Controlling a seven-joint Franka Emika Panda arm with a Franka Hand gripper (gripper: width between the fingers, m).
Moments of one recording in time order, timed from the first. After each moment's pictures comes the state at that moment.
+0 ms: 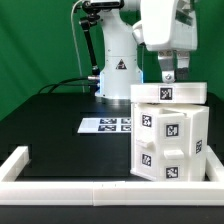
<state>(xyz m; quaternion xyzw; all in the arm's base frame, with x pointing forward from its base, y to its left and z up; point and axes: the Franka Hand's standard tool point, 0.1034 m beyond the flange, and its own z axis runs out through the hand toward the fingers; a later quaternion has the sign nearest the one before) 0.597 0.069 0.179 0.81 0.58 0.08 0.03</state>
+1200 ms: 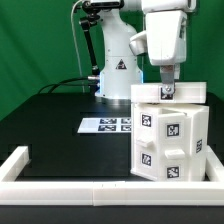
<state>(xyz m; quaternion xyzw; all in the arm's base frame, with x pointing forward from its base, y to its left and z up) 0.582 0.065 0.157 0.80 0.60 0.07 0.04</state>
